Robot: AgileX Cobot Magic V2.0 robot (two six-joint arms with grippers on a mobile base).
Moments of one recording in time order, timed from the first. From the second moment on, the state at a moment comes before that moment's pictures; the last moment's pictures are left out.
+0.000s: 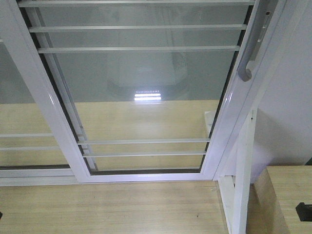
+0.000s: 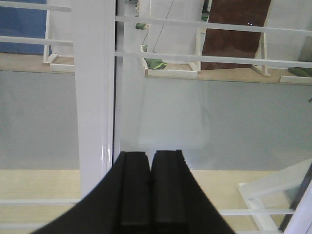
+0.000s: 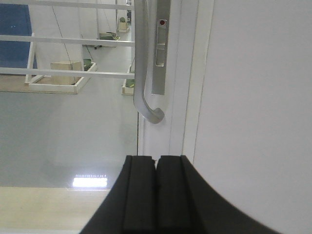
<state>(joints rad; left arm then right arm) -0.07 -0.01 0.03 -0.02 0.20 -0.08 0.00 -0.01 0.03 0.05 0.16 -0.08</state>
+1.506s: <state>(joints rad) -0.07 0.77 -0.42 -0.02 -0.32 0.04 0.00 0.85 -0.52 0.04 -0.17 -0.16</state>
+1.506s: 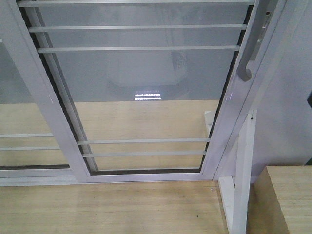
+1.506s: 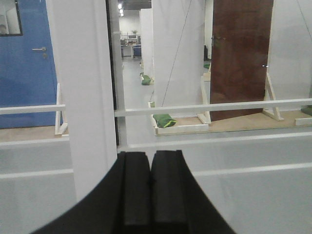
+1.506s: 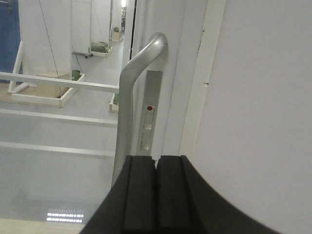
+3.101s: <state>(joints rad) -0.07 1.39 -0.74 -0.04 -0.61 0.04 0.00 1.55 -0.92 -0.01 -0.40 -0.11</state>
